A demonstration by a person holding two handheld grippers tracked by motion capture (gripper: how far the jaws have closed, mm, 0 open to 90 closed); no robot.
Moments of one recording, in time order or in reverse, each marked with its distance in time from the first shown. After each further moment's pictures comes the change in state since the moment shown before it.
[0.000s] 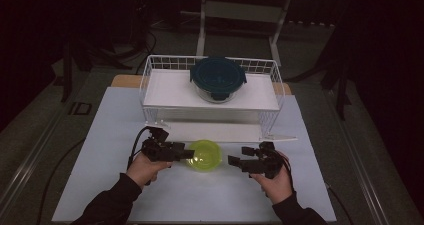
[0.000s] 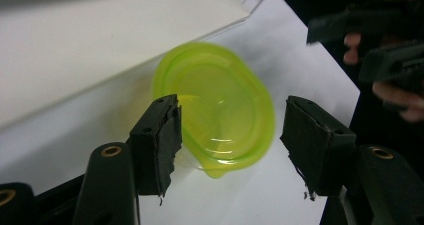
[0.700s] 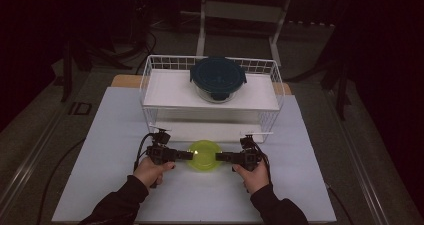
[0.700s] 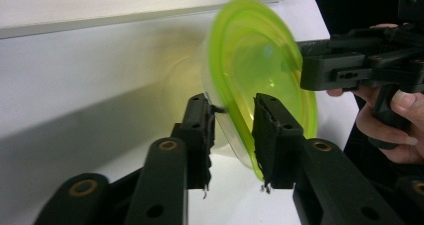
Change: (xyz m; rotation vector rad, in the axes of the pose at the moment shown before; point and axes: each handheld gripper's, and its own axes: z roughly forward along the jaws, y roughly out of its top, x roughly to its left) left arm 0.025 -0.015 0.025 0.062 -0.031 -0.218; right arm -0.016 -0.001 0.061 0.144 -0.020 0.244
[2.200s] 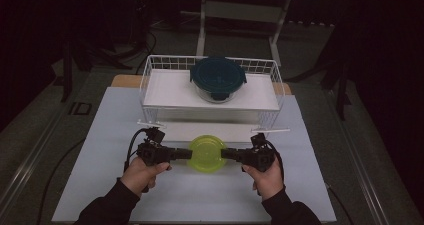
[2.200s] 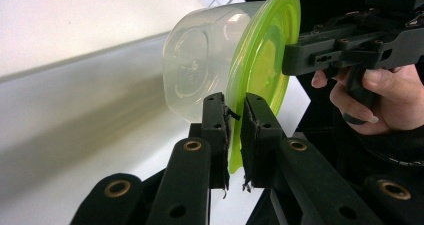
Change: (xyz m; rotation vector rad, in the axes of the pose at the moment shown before) left arm -0.068 0.002 -0.057 -0.061 -0.053 0.162; right arm 0.049 0.006 -0.065 -0.090 0.113 -0.160
